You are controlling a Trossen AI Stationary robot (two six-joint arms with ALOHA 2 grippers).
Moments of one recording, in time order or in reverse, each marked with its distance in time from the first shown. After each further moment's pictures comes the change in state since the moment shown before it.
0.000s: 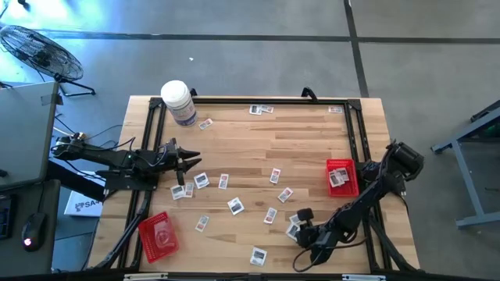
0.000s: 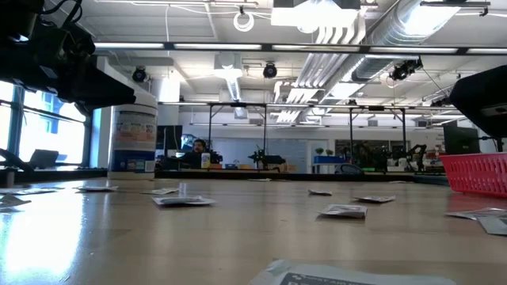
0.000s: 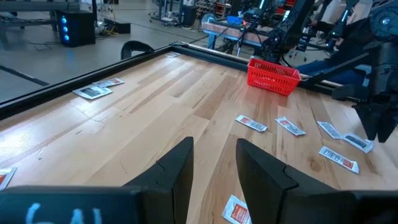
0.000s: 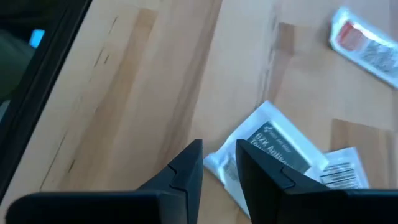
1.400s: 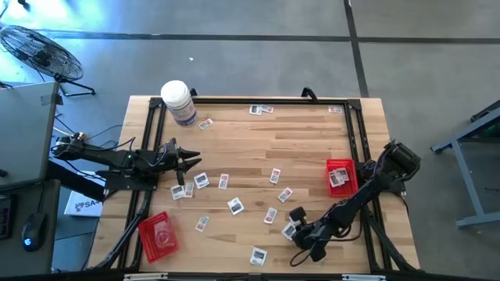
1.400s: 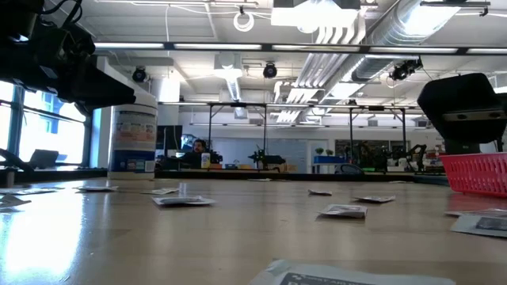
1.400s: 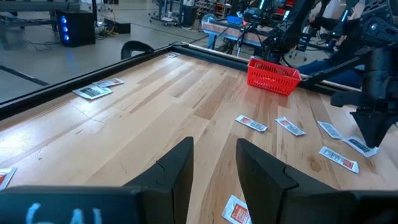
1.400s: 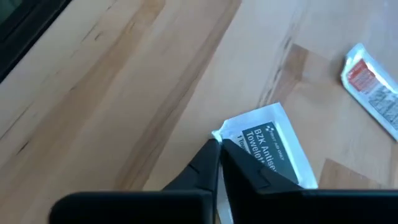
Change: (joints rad) left arm 0.000 0.000 0.000 0.000 0.000 0.000; right arm -0.079 0.046 -0.038 0.065 -0.039 -0.307
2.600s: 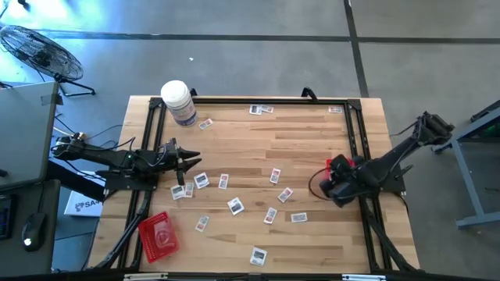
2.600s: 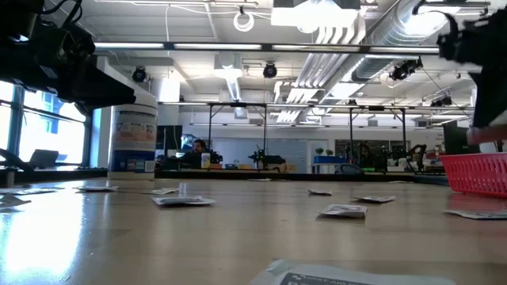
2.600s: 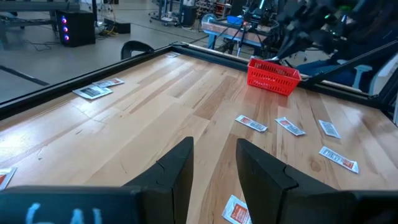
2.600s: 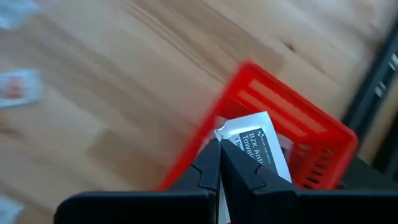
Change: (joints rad) left arm 0.000 0.000 0.000 0.000 0.000 0.000; right arm -0.187 -0.658 -0.076 -1.210 0.172 1.345
